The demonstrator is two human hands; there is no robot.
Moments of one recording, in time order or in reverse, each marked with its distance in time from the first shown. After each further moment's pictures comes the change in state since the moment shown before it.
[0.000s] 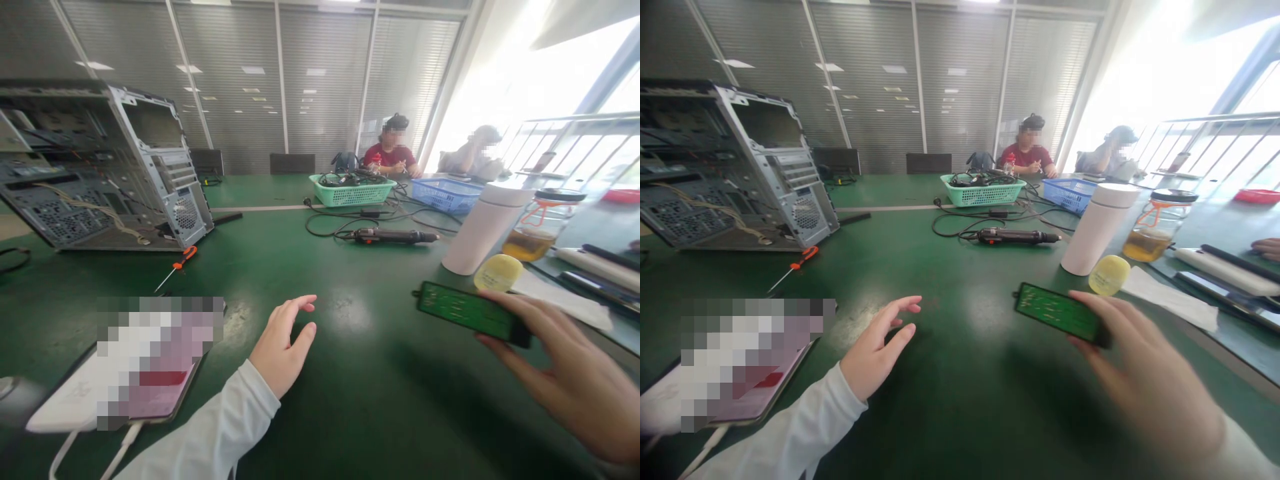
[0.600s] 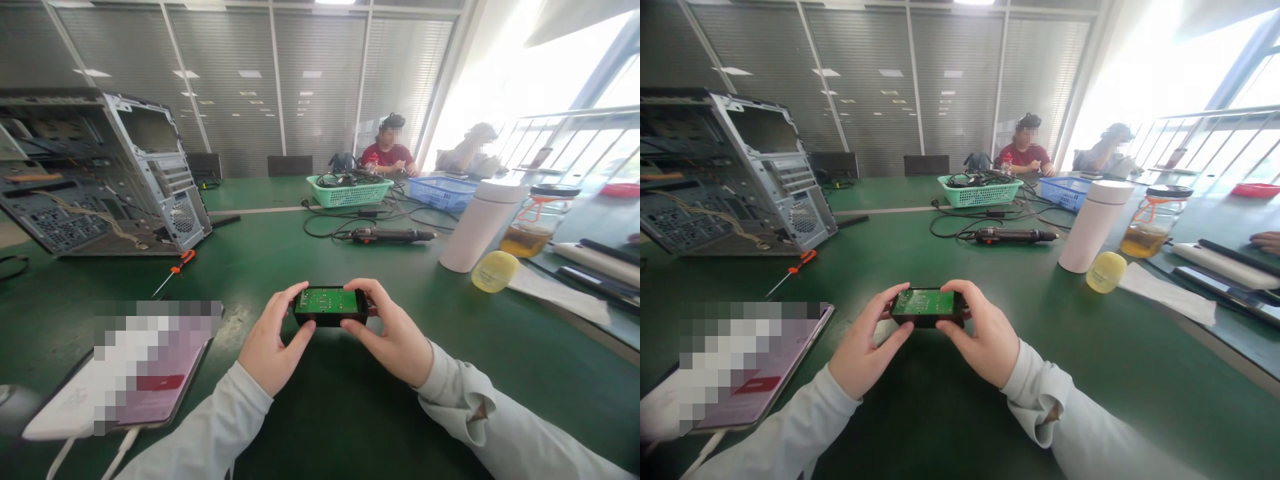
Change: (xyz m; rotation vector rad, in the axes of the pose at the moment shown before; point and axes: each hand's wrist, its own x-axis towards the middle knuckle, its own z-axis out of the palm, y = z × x) left_hand 0.002 0.010 -0.009 0.049 0.076 0.103; right_hand 0.057 -0.102 0.077 0.862 -0.198 0.009
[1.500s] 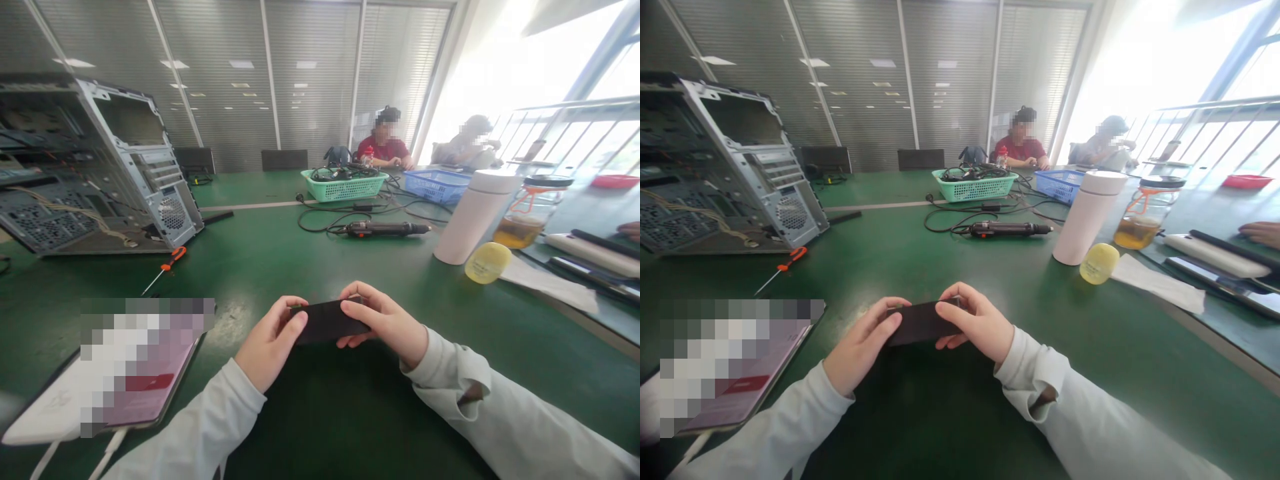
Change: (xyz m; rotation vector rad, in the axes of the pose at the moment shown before) left_hand 0.004 0.003 0.004 -0.307 -0.151 -0.306; right_hand 0.007 0.004 -0.001 0.686 -0.257 0.605
